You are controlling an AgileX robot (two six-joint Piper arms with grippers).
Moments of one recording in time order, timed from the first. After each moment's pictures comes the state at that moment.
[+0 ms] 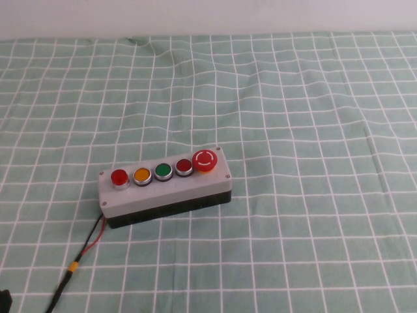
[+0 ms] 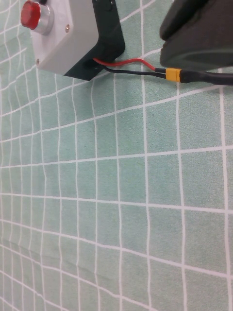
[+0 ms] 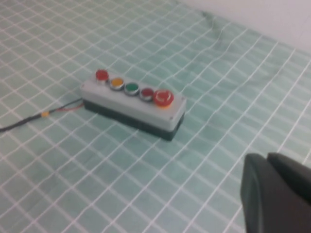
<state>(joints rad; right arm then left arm) 0.87 0.57 -1.06 -0.23 0.99 0.18 -0.11 -0.01 0.03 0.01 0.39 0.03</state>
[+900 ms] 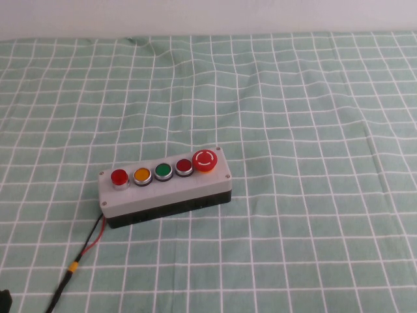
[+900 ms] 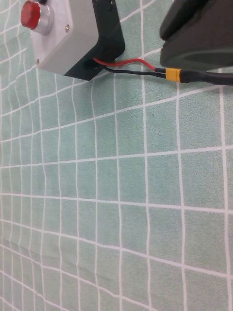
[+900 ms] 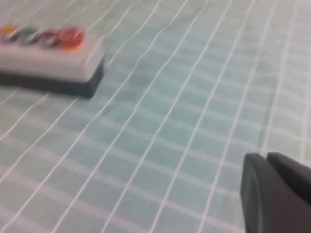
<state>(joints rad) 0.53 0.22 -0.36 -0.19 0.59 0.20 -0.11 -0.01 0.03 0.01 0.39 0.03</state>
